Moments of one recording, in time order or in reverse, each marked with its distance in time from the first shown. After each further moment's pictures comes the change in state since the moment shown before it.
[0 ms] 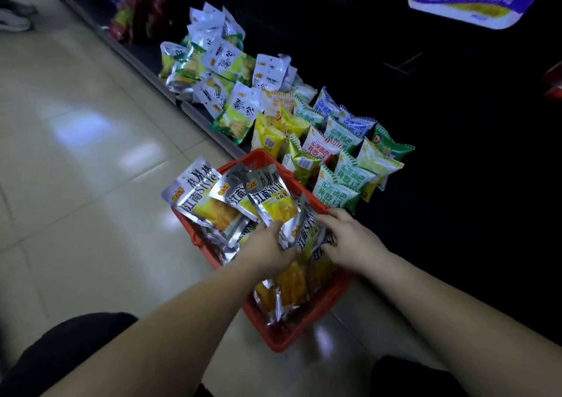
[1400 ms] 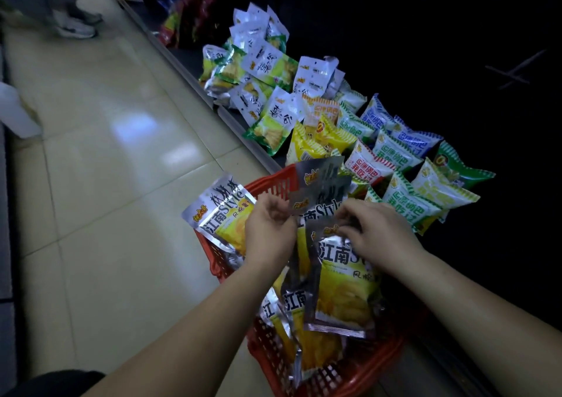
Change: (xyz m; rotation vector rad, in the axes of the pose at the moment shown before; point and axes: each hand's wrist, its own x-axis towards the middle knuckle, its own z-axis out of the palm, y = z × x) left_hand 0.071 -0.007 -0.044 -0.818 0.610 -0.161; right_hand 0.098 -0.018 -0.034 0.053 0.276 -0.254
